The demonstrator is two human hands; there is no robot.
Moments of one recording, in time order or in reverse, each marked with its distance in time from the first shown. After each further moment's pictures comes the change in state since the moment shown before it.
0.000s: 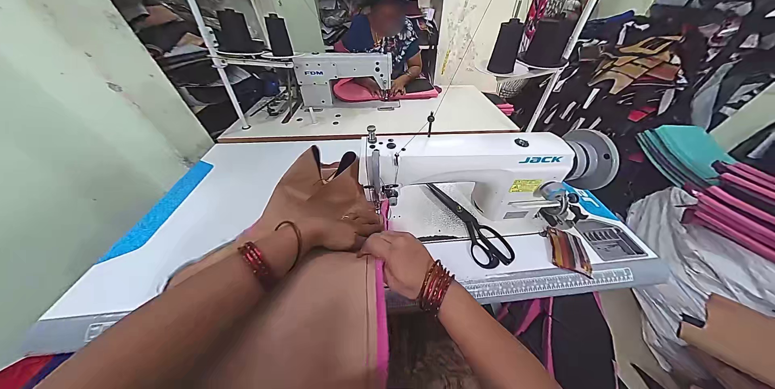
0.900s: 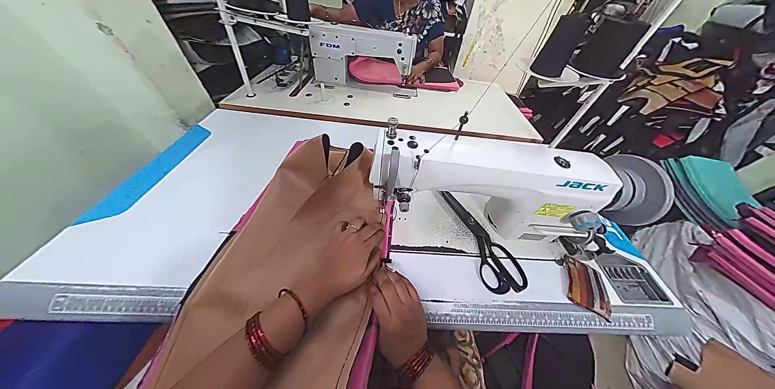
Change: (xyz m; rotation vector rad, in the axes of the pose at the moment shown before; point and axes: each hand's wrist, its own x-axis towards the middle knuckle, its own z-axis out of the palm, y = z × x) left_hand 0.031 -0.011 0.081 0.093 0.430 -0.109; right_hand -0.071 0.025 0.114 -0.559 0.399 0.076
